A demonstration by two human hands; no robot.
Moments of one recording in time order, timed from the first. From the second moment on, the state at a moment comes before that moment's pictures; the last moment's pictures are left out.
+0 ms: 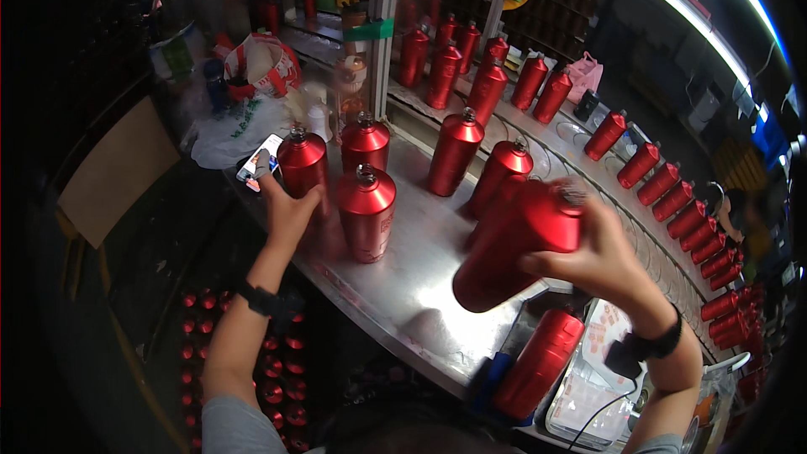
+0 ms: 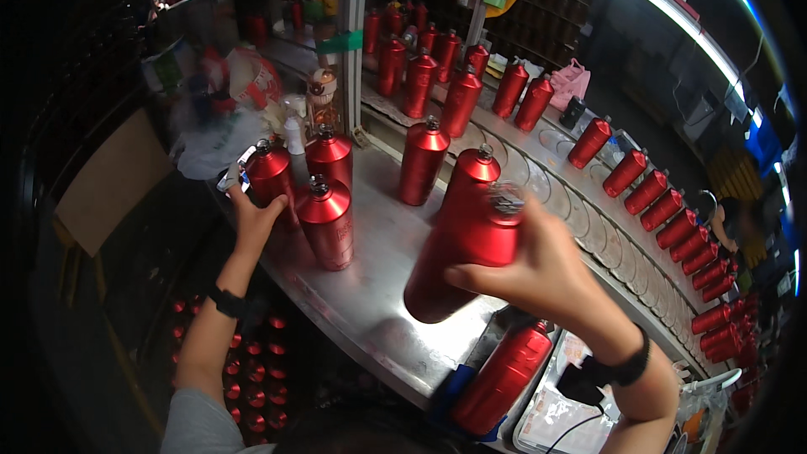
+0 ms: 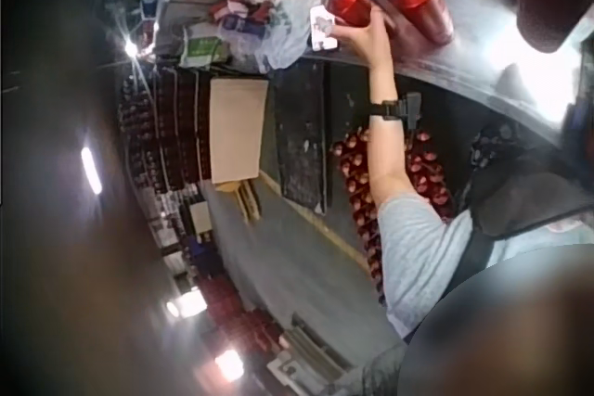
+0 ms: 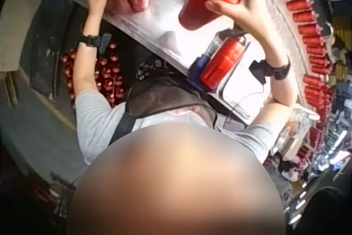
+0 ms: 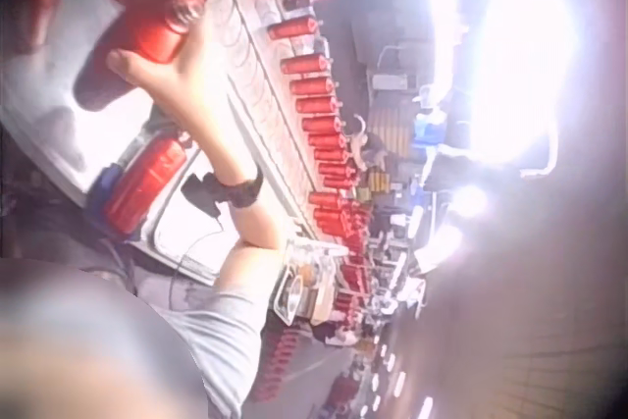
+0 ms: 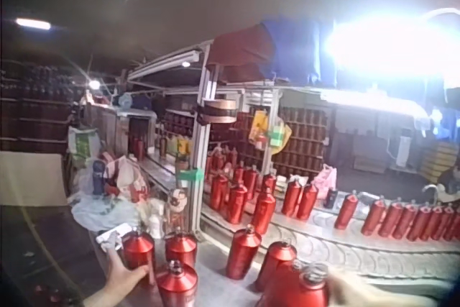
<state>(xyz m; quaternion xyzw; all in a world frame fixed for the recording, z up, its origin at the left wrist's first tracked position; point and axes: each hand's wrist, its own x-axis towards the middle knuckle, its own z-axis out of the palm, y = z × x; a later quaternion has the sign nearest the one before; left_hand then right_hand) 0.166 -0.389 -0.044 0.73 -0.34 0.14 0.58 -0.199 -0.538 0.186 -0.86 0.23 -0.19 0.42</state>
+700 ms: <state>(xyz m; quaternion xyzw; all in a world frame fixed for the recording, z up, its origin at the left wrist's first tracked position) 0.115 -0.381 -0.003 0.70 -0.47 0.09 0.54 -0.028 -0.535 0.100 -0.93 0.29 -0.11 0.20</state>
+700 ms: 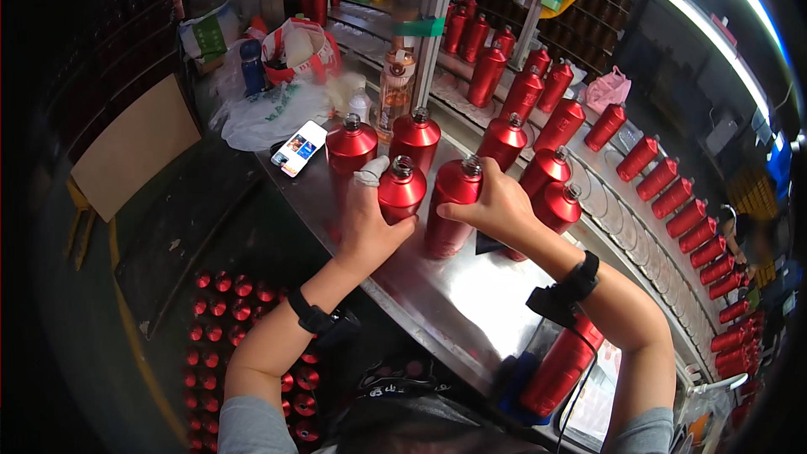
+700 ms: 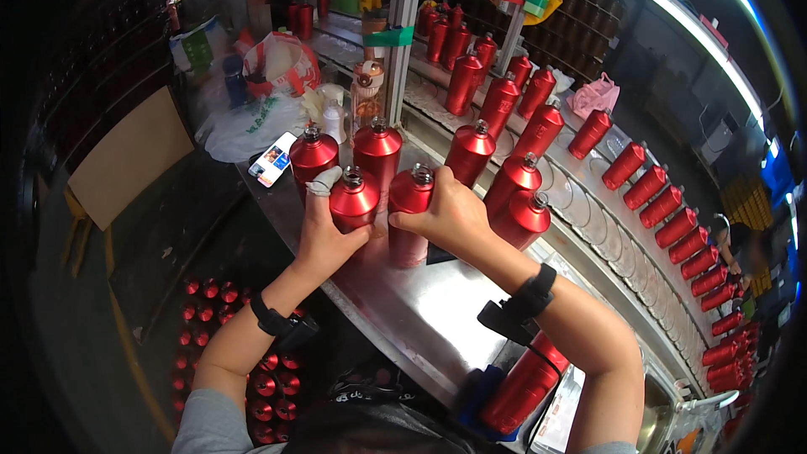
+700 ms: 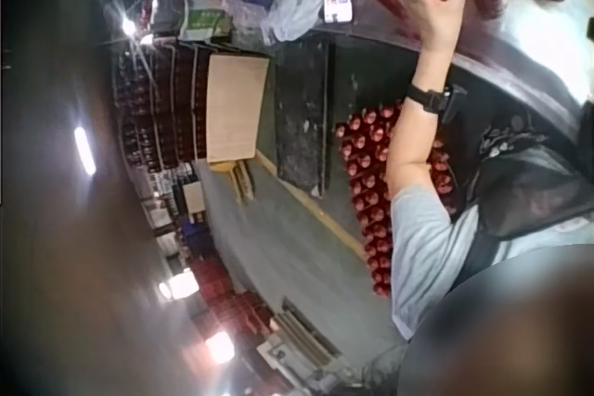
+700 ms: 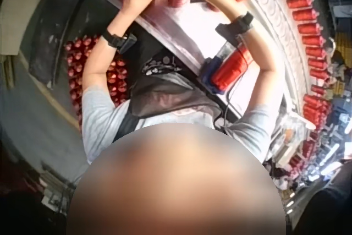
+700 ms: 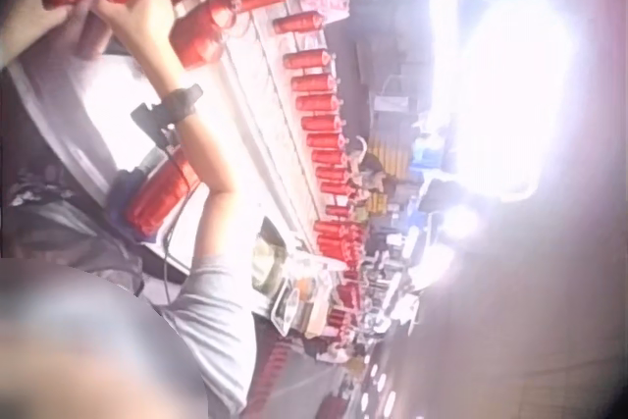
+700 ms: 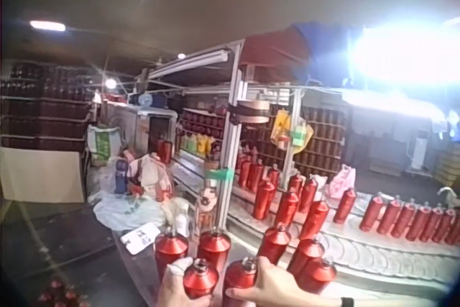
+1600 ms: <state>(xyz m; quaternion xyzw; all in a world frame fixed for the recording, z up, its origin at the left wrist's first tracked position) -0.047 -0.351 0.015 0.59 -0.61 -0.01 0.53 -0.304 -0.509 0.140 -0.83 0.41 -0.21 0.31</state>
